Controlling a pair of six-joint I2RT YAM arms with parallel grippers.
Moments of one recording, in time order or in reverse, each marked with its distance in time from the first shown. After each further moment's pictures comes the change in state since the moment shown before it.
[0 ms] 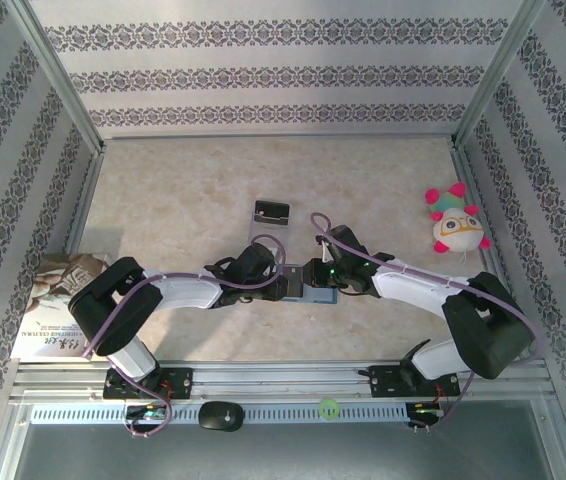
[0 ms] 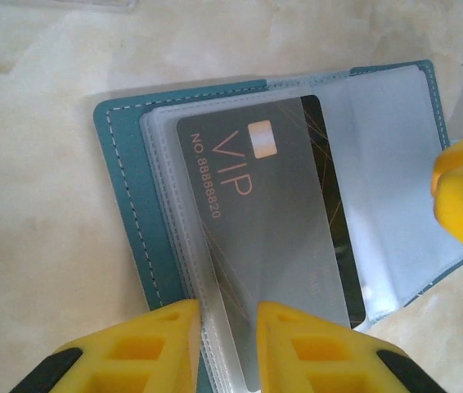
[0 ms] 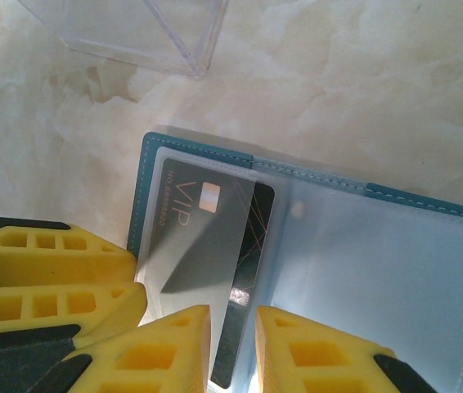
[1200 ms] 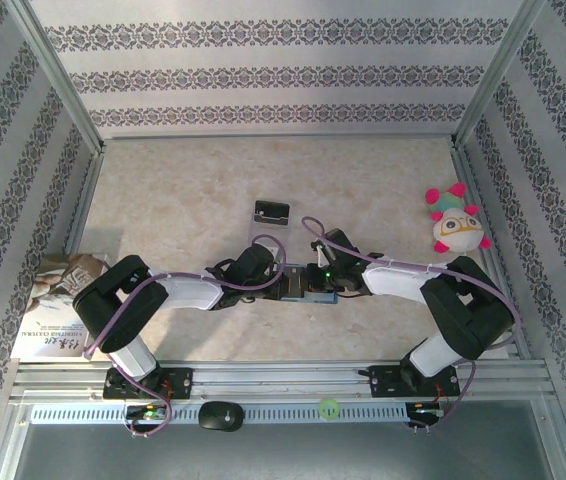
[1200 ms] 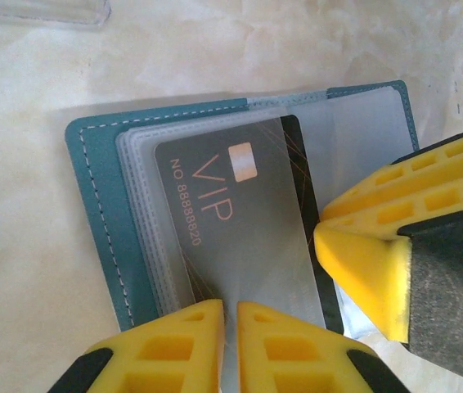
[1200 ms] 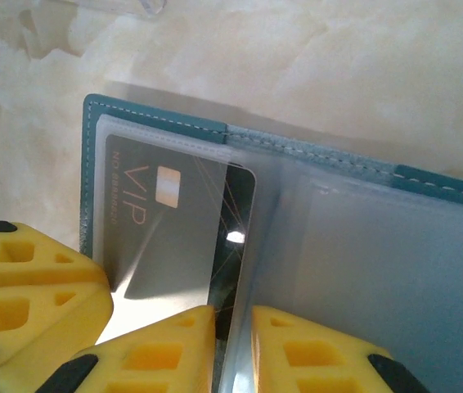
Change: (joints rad) left arm 0.001 0.029 -0.025 0.113 0.023 -0.031; right arm 0.002 0.130 0.000 0.056 -0.052 -0.007
